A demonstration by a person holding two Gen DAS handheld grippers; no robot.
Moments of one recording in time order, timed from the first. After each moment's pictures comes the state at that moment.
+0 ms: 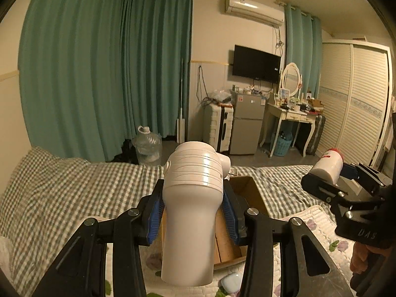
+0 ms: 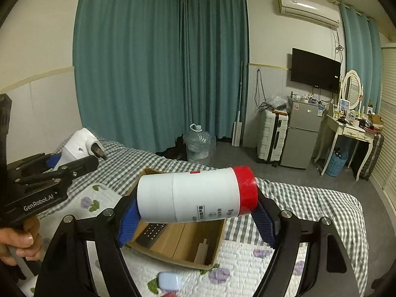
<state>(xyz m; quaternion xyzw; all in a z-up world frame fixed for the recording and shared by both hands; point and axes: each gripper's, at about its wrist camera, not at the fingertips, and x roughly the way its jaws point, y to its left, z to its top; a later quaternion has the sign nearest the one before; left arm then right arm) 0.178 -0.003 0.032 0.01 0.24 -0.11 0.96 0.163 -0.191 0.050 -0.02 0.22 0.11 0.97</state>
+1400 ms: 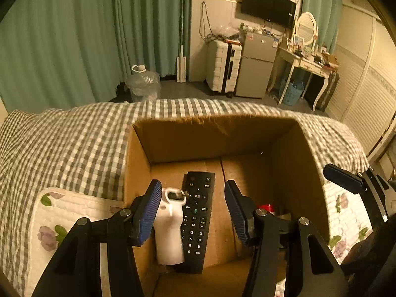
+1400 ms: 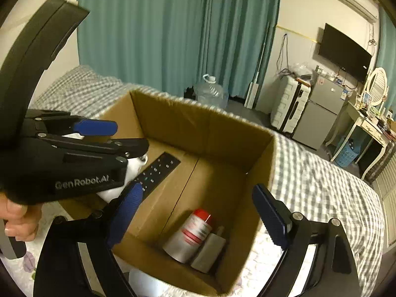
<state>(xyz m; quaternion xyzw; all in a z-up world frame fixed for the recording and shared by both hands) 0.287 -0.032 -0.068 0.03 0.41 -0.10 0.91 0.252 -0.162 -0.078 -0.09 0.33 0.14 0.93</state>
